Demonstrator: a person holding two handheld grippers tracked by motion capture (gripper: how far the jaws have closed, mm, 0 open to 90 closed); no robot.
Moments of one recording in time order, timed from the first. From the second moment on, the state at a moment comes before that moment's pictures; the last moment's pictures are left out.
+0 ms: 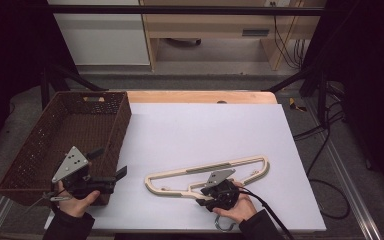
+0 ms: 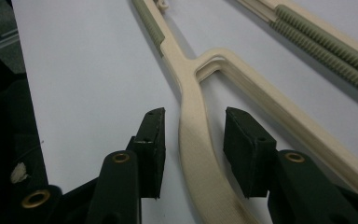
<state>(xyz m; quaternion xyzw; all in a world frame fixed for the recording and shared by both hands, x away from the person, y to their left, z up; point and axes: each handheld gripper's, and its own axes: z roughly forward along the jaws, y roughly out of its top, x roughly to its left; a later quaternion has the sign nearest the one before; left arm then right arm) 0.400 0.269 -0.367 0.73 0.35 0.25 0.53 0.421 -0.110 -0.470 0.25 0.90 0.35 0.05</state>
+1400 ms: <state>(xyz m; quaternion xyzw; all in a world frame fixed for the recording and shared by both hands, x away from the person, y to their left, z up) 0.410 0.154 -0.423 0.86 0.24 0.15 0.43 0.430 -0.121 -0.456 0.24 0.90 0.37 0.01</state>
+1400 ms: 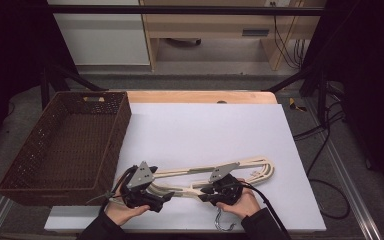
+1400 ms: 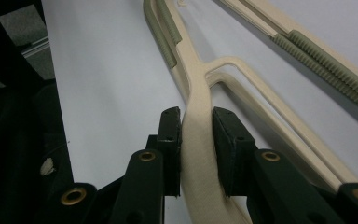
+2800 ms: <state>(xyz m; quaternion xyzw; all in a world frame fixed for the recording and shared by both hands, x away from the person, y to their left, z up) 0.416 0.080 -0.452 0.93 0.08 0.20 0.29 0.428 -0.121 -0.437 0.23 0.89 0.39 -0.03</state>
